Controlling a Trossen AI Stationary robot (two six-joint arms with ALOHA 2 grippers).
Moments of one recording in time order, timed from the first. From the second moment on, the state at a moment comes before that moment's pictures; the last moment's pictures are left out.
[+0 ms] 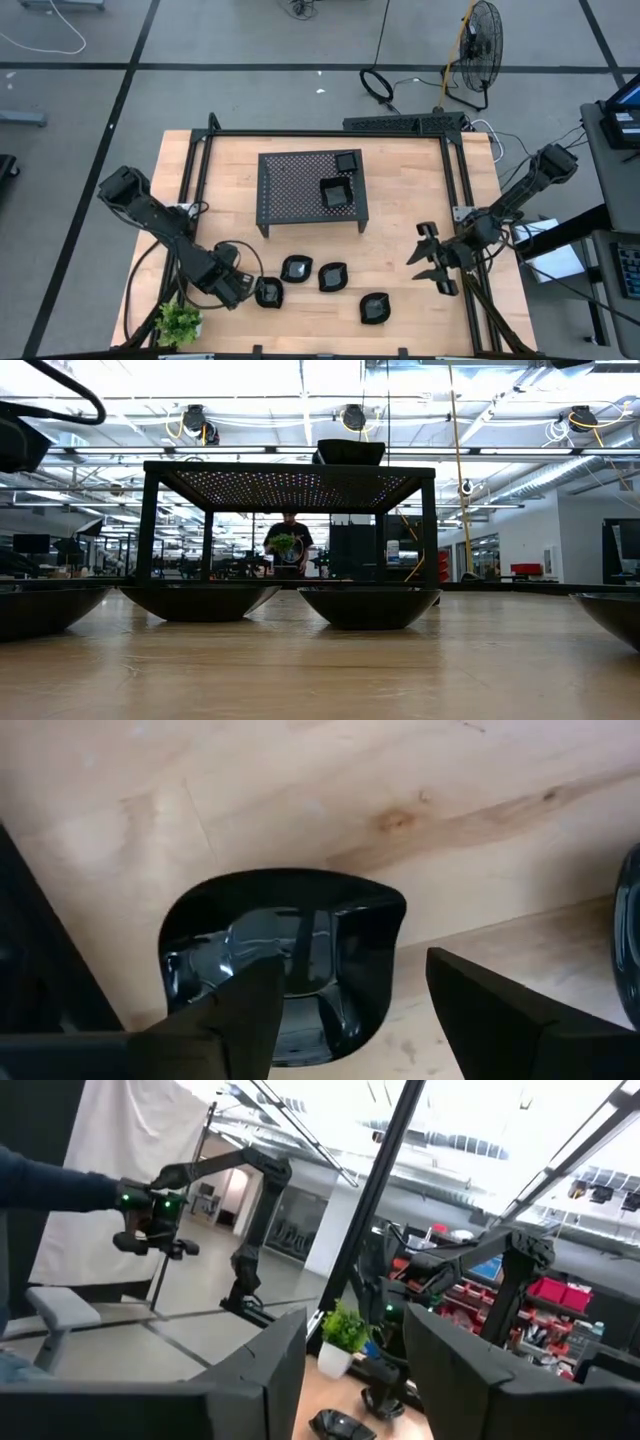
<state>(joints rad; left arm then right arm) -0.74 1.54 0.90 -0.99 0.05 -2.01 0.72 0.89 0.12 1.08 0.23 -0.42</state>
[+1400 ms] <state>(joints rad) -0.63 1.63 0.90 -0.71 -0.25 -1.83 0.72 0.89 0.12 1.12 0.23 -0.50</state>
